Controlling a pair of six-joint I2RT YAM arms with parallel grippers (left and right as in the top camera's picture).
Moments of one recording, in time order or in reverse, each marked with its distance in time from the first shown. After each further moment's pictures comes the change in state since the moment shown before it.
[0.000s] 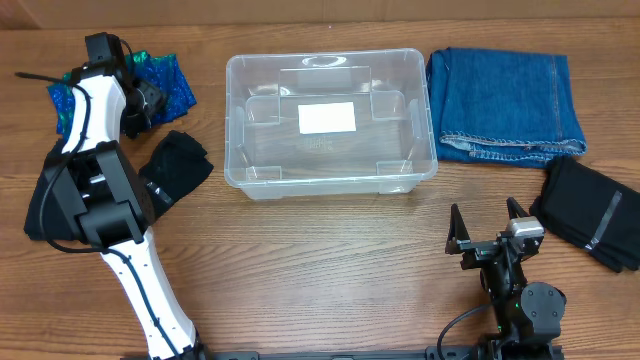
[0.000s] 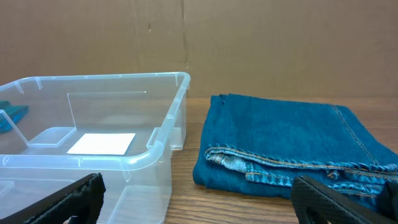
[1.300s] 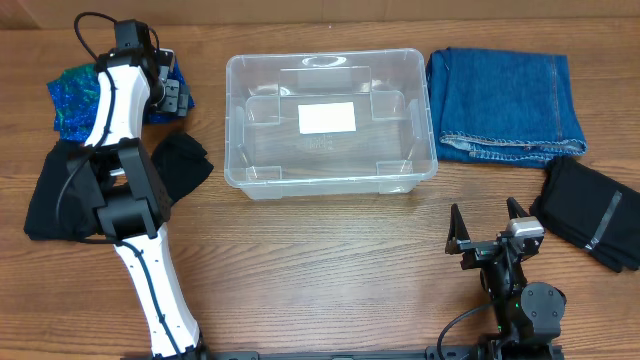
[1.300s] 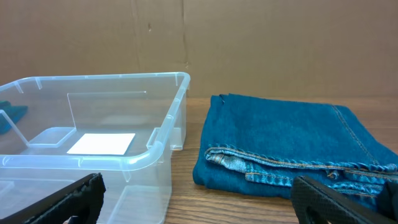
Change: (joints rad) left arm -0.091 0.034 0.082 -0.028 -0.103 0.910; right arm 0.000 0.000 0.000 0.001 0.000 0.000
